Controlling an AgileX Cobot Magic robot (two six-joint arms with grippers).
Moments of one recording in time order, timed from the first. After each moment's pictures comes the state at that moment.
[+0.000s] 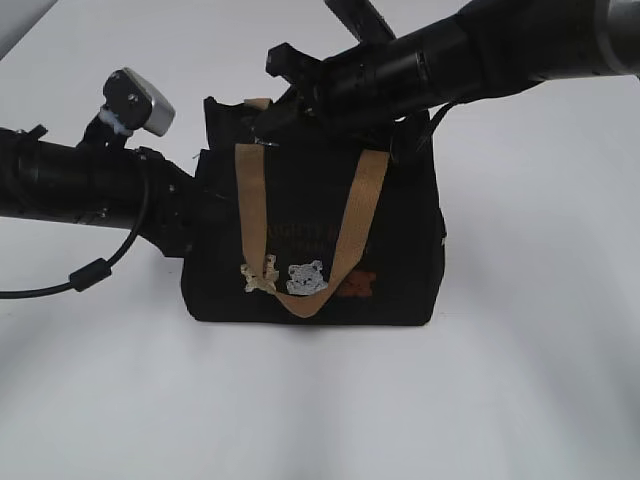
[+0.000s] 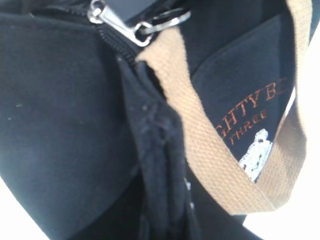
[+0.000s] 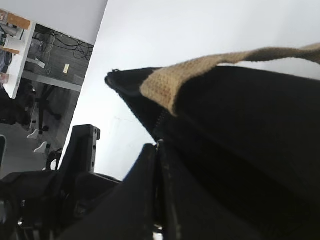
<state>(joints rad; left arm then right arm) -0.27 1.75 -0.83 -1.73 0.59 2.32 0.39 2.02 -1.40 1.37 0.59 -0.71</state>
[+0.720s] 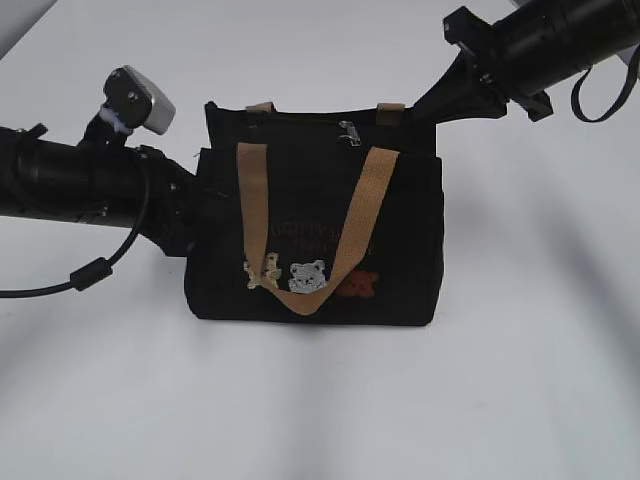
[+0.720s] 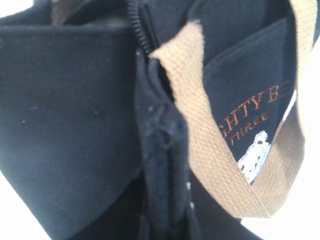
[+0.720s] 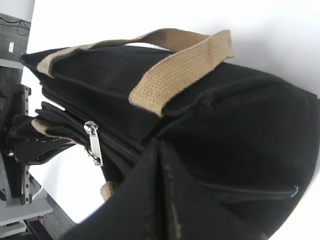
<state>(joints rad) -0.27 1.75 -0.83 -1.73 0.60 2.33 0.08 1.86 -1.39 0.99 0.93 -0.54</state>
